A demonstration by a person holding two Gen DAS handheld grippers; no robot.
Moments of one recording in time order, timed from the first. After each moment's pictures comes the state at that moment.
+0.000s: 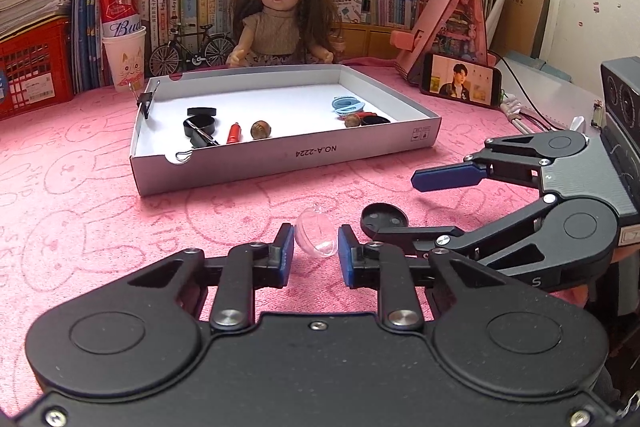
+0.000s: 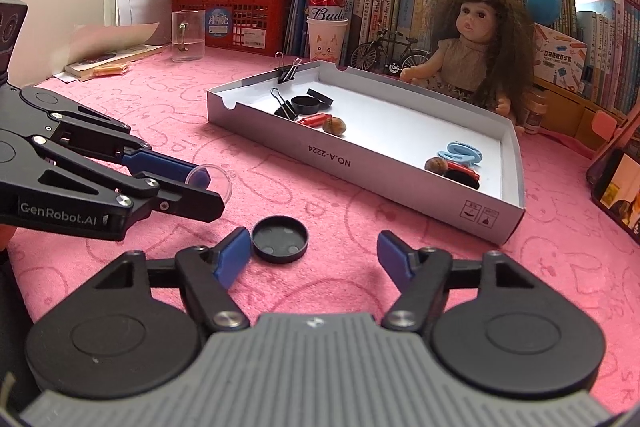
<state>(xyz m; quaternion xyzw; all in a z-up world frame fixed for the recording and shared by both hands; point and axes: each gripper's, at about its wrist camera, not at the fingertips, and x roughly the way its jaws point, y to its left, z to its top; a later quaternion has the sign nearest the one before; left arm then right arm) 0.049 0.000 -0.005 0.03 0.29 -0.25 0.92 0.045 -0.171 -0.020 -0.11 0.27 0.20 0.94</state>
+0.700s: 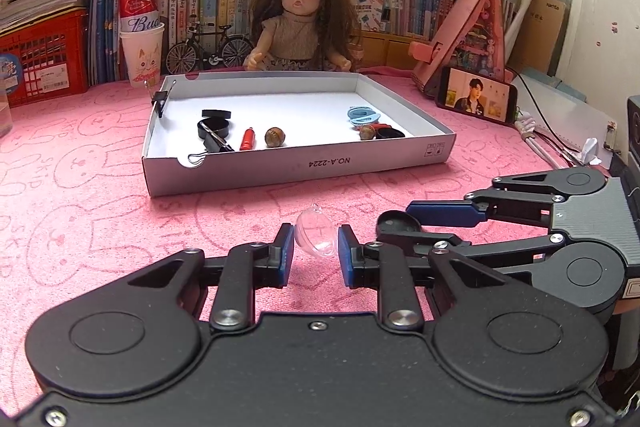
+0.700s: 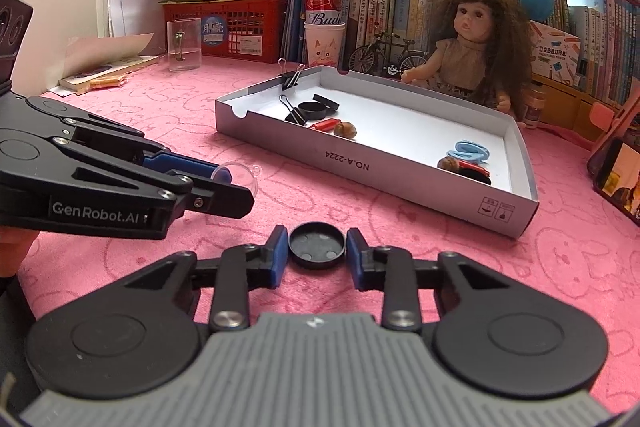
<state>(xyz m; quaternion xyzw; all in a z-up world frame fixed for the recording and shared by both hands) 0.055 -0.002 -0.001 0.01 0.29 -0.22 0.93 0.040 -0.156 -0.019 -0.08 0.27 0.17 0.94</state>
